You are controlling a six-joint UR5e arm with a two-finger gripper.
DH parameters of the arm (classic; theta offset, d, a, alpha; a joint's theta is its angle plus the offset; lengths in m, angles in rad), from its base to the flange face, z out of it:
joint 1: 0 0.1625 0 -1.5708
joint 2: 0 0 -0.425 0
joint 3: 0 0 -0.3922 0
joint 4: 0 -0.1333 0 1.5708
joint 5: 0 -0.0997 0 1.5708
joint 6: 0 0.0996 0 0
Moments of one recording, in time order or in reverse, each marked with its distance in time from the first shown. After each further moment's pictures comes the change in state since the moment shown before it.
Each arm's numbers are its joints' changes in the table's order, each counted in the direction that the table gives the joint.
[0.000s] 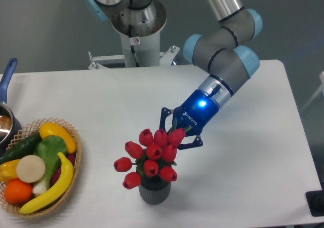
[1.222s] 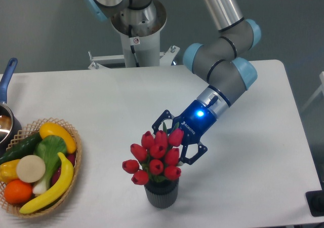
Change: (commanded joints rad) arm -0.012 0.095 0.052 -0.002 -0.041 0.175
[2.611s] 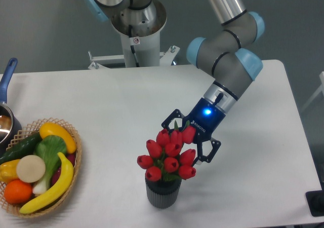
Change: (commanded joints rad) arm 0.020 0.009 -0.041 0.000 -0.104 -0.003
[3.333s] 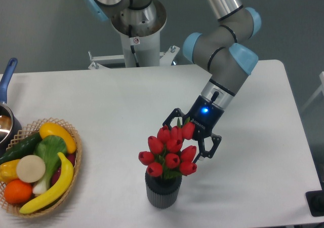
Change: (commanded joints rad) arm 0.009 -0.069 0.051 0.000 -0.150 0.000
